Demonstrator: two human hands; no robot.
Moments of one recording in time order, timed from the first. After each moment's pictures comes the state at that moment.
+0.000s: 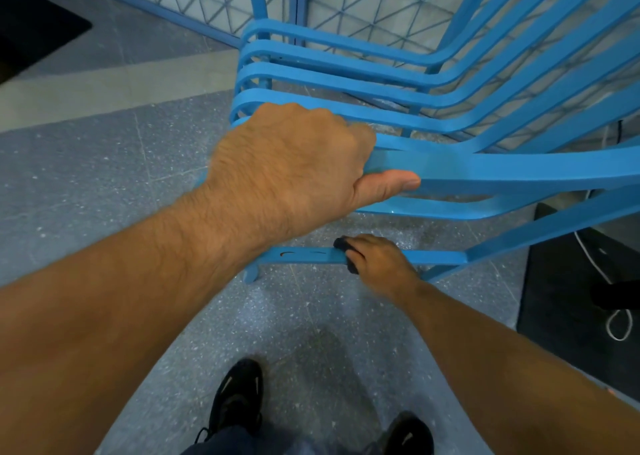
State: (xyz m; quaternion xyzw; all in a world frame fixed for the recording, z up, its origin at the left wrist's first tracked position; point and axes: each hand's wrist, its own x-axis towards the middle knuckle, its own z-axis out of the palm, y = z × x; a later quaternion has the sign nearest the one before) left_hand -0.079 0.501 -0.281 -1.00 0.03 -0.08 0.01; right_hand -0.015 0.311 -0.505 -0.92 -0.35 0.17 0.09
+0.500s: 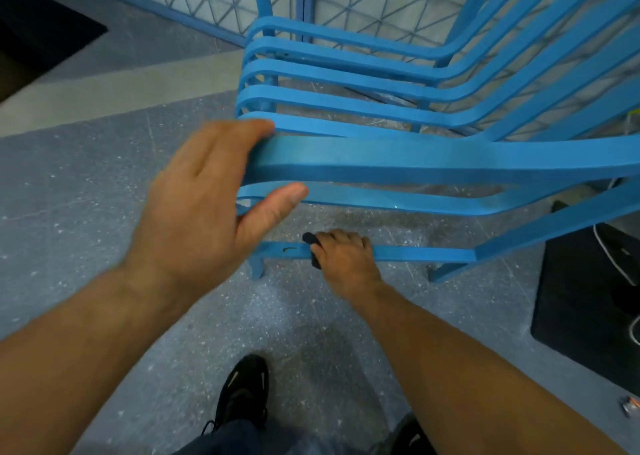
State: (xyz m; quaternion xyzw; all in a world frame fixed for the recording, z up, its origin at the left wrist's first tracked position) left_hand -0.148 0.527 -0.320 -0.94 -0.04 -0.28 -0.18; right_hand -0.049 0.363 -0.514 -0.94 -0.32 0.15 0.03
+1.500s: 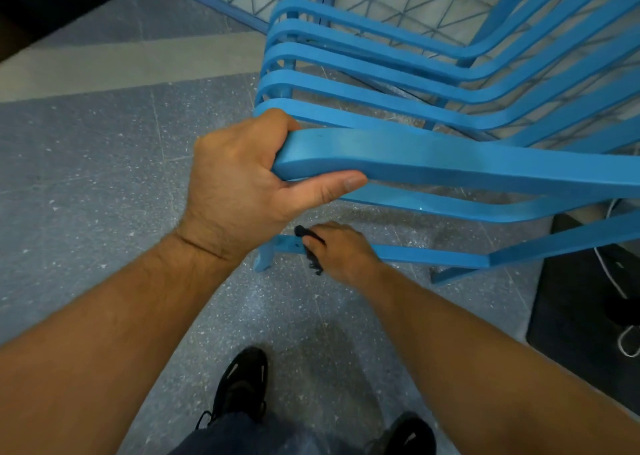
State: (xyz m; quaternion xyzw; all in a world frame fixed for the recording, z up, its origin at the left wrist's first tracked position) left_hand -0.127 0.543 -0.336 -0.88 -0.07 -0.33 -0.35; right_hand -0.039 0.404 -0.506 -0.90 -0.31 0.28 0.09
